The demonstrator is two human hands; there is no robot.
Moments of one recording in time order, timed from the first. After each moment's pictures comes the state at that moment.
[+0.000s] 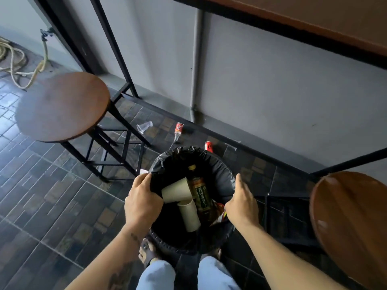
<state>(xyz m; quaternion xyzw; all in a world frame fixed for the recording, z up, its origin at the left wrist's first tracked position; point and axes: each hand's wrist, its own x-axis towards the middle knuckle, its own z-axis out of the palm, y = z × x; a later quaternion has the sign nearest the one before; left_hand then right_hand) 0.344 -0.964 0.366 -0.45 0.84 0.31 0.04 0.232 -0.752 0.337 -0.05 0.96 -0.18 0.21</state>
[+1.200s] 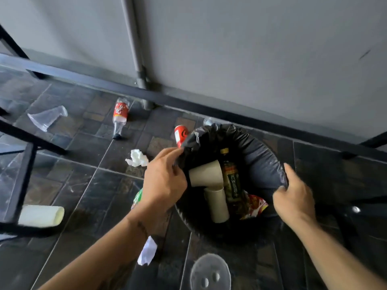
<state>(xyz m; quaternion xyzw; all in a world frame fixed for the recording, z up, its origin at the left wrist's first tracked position) 0.097 -0.930 -0.118 -0.15 0.89 0.42 -0.12 0.055 -0.653 -0.100 0.17 0.96 -0.23 0.08</state>
